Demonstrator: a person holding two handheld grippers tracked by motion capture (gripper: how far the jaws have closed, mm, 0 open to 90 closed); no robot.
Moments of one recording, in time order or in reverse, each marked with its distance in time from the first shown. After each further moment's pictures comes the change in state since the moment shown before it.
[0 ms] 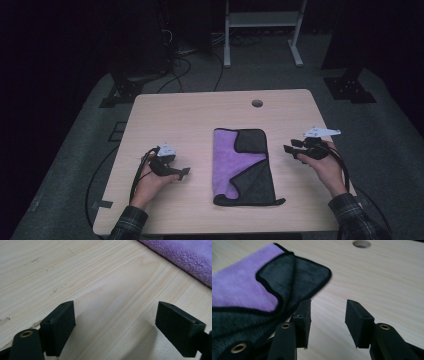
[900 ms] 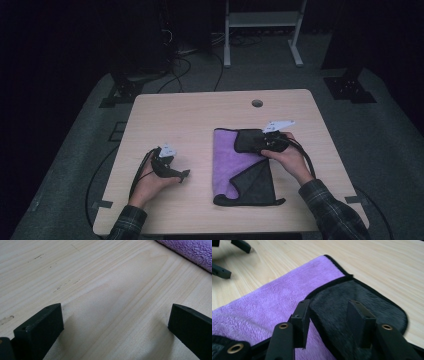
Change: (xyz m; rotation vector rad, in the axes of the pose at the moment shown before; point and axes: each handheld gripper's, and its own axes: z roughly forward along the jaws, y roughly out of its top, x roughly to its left) left arm 0.001 -0.003 0.004 0.021 0.033 0.028; right arm 0.065 0.048 0.073 0.043 0.209 -0.142
